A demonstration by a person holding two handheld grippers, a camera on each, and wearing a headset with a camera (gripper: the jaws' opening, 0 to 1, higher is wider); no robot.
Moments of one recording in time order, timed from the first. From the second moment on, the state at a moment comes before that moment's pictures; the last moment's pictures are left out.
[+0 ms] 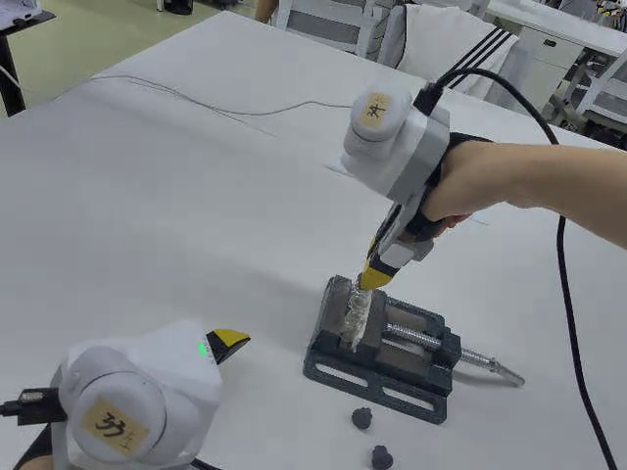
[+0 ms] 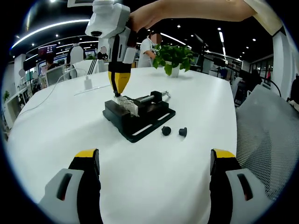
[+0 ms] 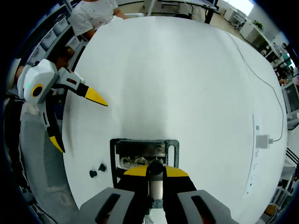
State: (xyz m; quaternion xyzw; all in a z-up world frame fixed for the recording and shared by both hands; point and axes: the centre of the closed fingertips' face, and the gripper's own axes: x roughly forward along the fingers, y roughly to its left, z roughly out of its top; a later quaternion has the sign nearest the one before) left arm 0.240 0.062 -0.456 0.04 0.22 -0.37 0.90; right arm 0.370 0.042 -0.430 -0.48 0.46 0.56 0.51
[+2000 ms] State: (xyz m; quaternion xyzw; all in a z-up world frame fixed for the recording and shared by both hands) left arm 0.241 0.067 -0.465 0.03 0.24 -0.36 0.90; right arm 0.376 0.044 -0.428 -0.51 0.38 0.63 0.45
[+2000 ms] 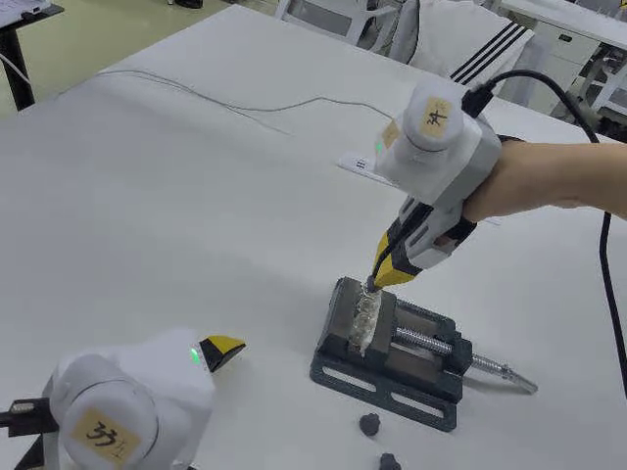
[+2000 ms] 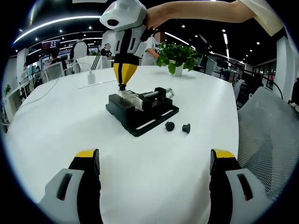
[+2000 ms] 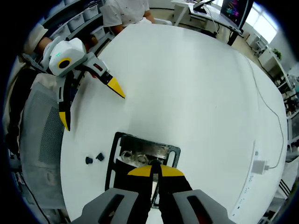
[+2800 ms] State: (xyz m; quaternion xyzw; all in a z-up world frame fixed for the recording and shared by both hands) left arm 0.250 0.062 -0.462 0.02 0.23 -0.35 0.91; right arm 0.379 0.044 -0.432 -0.52 0.40 0.60 0.46
